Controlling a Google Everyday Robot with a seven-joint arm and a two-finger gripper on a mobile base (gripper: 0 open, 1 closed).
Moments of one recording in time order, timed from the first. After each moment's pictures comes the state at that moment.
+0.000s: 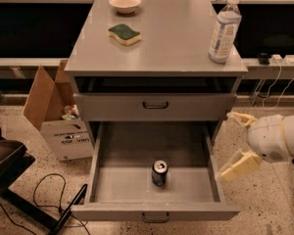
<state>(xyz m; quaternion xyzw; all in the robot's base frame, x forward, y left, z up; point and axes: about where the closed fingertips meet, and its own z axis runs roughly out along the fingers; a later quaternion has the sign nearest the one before) 0.432 -0.193 0.776 -0.54 0.75 0.17 0.35</state>
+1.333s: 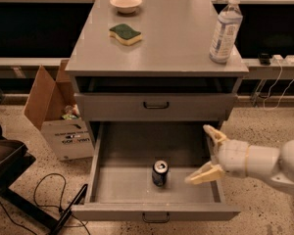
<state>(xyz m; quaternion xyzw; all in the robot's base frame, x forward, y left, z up) 0.473 -0.147 0.686 -0.49 0.69 0.24 0.49</state>
